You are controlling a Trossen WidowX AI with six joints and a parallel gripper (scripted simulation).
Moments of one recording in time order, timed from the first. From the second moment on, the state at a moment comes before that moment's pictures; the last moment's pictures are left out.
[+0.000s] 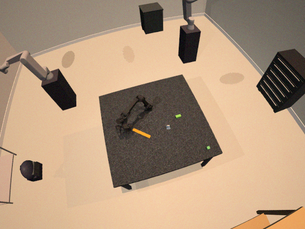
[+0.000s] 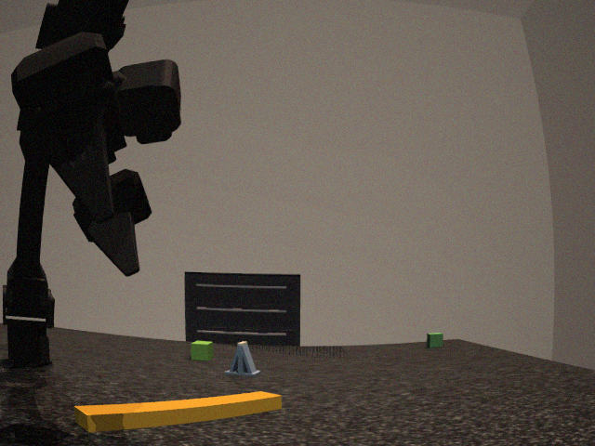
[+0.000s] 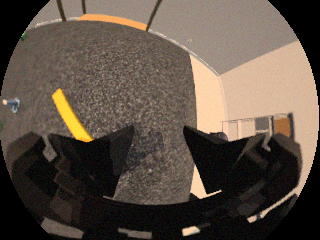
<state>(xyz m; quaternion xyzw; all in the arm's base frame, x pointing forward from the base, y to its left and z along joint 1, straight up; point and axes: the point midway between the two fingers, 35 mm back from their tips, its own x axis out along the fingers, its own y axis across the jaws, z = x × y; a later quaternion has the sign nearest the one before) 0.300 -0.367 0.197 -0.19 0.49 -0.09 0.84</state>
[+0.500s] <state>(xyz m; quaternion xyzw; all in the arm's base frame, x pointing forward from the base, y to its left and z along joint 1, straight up) 0.330 -0.274 0.155 -0.22 0.57 0.07 0.79</state>
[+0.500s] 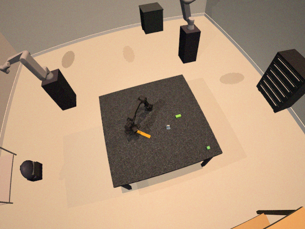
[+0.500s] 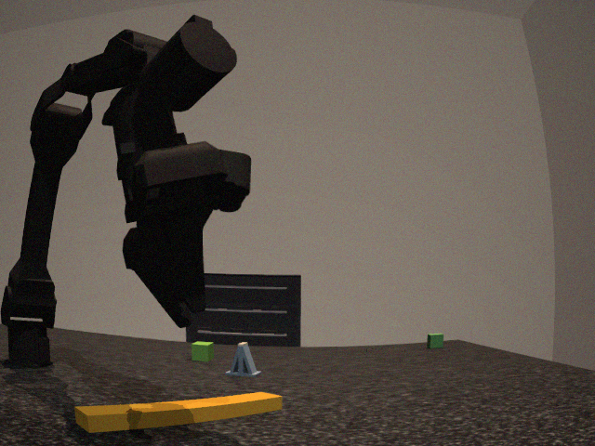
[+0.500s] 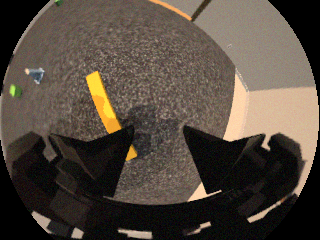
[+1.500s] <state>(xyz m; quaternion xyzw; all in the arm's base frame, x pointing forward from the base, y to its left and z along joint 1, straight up) 0.334 -0.167 0.109 -0.29 0.64 0.27 0.66</state>
